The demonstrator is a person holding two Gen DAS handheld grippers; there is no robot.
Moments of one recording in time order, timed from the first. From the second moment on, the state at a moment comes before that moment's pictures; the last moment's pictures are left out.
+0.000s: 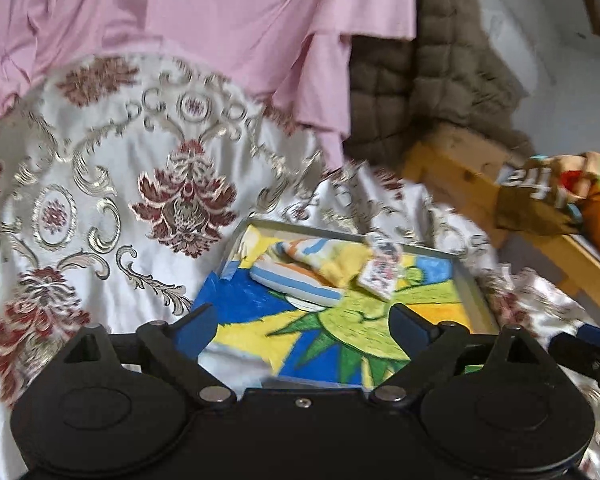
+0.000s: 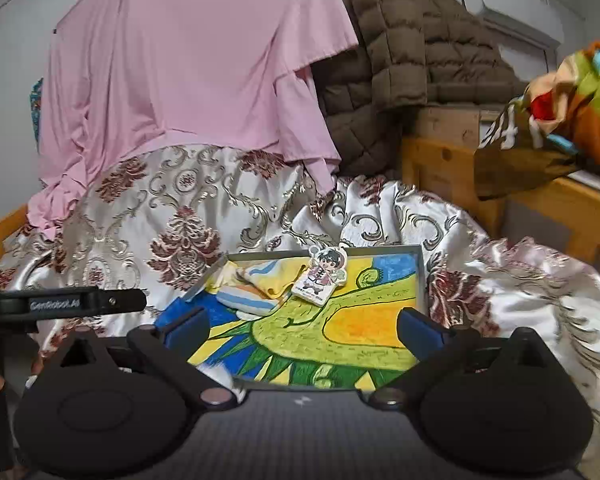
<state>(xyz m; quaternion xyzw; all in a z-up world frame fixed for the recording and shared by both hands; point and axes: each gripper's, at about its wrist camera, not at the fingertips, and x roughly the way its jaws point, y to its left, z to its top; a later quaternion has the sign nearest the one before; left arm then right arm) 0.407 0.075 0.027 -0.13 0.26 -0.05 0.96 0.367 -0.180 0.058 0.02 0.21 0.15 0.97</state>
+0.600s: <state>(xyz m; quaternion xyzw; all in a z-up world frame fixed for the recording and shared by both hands) 0.209 0.031 0.042 -0.11 0.20 -0.06 0.97 0.200 -0.195 0.073 -0.01 0.16 0.15 0.97</state>
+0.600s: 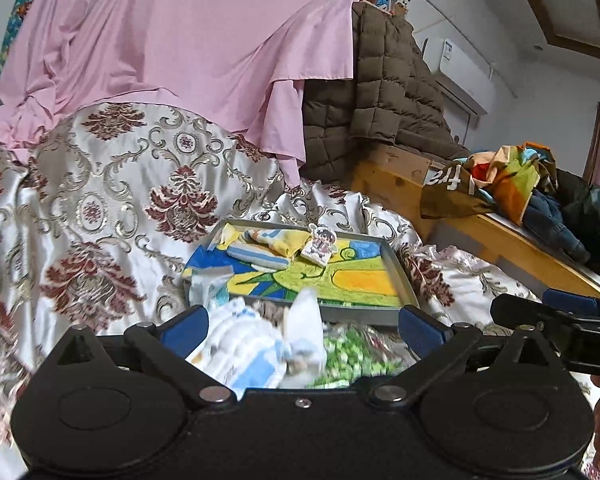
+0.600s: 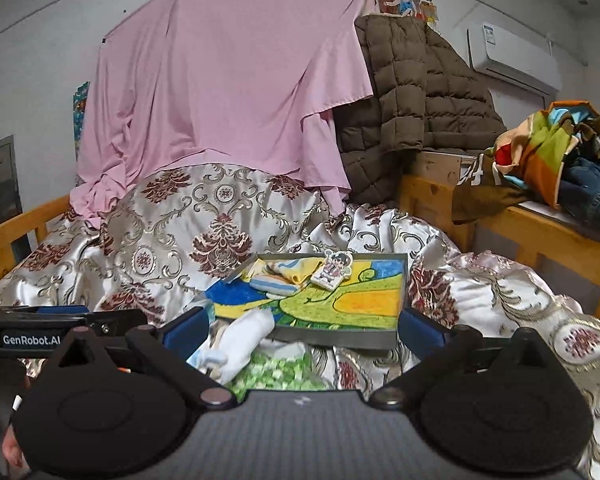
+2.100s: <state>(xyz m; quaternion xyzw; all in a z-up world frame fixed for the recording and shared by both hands) 0.183 0.007 -0.021 -0.11 0.30 -0.13 0.94 0.171 -0.202 -0.036 -0.04 0.35 0.19 0.92</state>
